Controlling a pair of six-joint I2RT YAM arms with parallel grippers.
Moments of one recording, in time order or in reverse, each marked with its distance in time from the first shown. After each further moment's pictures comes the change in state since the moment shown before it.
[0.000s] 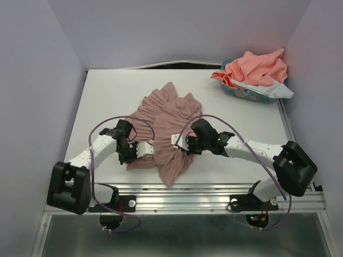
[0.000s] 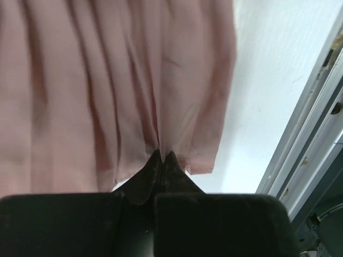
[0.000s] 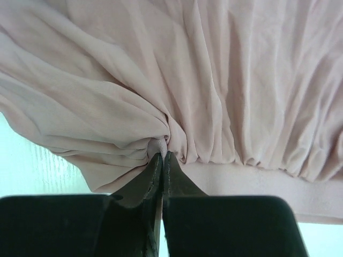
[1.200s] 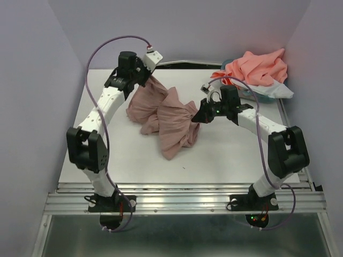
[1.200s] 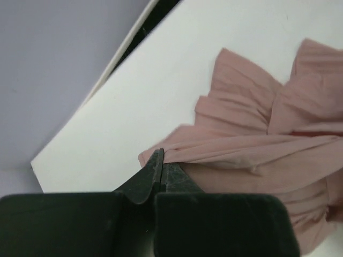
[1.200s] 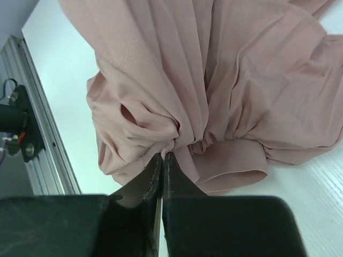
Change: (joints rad) left arm 0.080 0.283 0.821 0.492 -0.079 -0.622; right arm -0.481 0.114 0.254 0.044 -0.457 0.806
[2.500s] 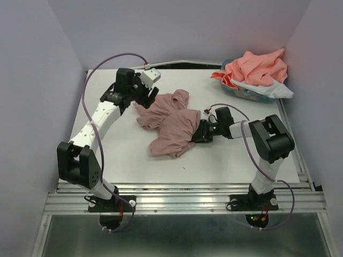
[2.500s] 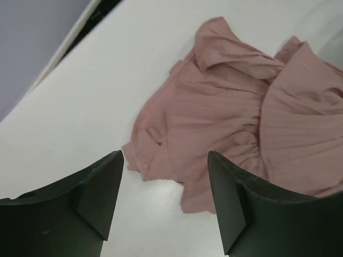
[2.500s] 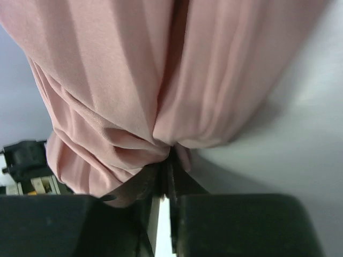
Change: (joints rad) left arm -0.031 -0.028 -0.047 -0.067 0.066 -0.123; right arm -0.044 0.288 -0.225 0.305 -0.029 0.518
